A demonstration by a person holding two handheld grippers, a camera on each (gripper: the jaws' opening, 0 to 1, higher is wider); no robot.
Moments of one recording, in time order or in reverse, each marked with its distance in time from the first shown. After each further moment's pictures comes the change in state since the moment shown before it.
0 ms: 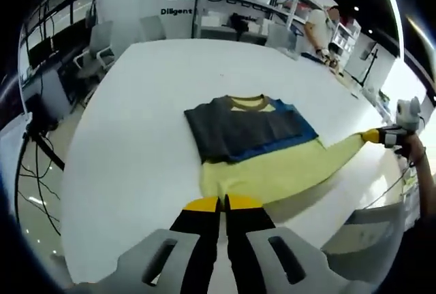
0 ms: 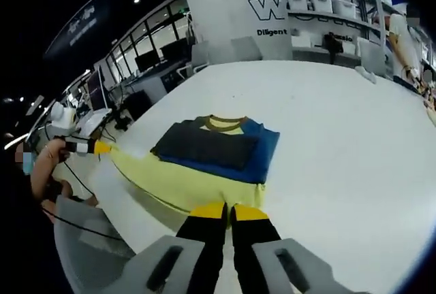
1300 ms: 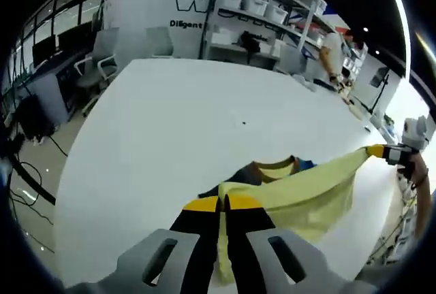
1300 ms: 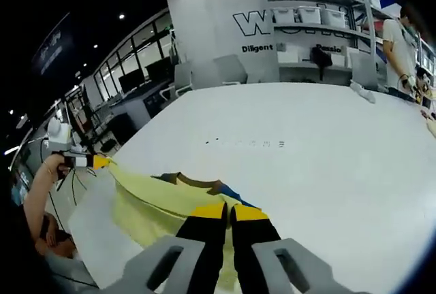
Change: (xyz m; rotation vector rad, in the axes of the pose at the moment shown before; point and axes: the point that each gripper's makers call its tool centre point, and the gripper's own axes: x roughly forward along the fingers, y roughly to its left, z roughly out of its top) left arm 0.123 0.048 0.138 -0.067 -0.082 0.000; right arm 0.106 -0.065 0.134 0.045 -0.100 -0.079
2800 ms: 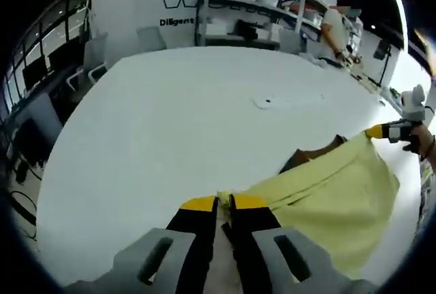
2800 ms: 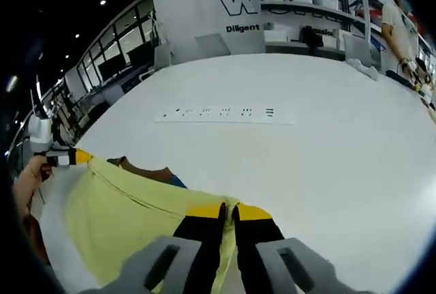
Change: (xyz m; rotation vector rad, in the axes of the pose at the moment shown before) left arm 0.102 0.023 -0.019 0.203 -0.035 0.003; right arm 0.110 -0.051 -0.050 0.011 0.063 -0.079
